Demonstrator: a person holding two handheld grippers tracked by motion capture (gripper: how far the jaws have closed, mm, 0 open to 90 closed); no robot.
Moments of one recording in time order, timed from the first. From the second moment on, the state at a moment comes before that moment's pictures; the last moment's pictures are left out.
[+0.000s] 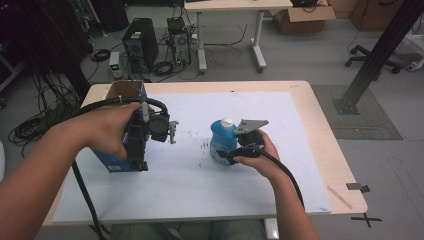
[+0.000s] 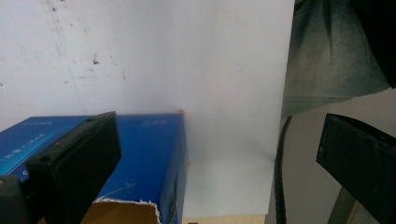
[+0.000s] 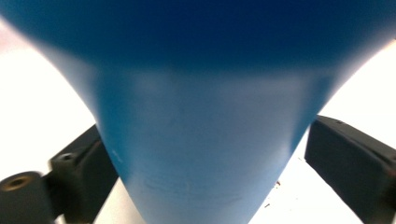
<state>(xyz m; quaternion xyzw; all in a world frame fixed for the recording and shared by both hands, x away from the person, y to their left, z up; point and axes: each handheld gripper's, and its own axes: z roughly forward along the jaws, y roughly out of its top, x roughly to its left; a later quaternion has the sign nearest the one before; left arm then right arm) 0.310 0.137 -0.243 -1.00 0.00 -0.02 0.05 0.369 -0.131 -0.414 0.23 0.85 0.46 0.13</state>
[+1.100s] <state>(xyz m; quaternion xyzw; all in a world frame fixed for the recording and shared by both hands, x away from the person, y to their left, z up) 0.313 0.138 -0.246 -1.00 0.00 -0.02 0.05 0.367 -0.128 -0.416 0.21 0.85 0.47 0.14</state>
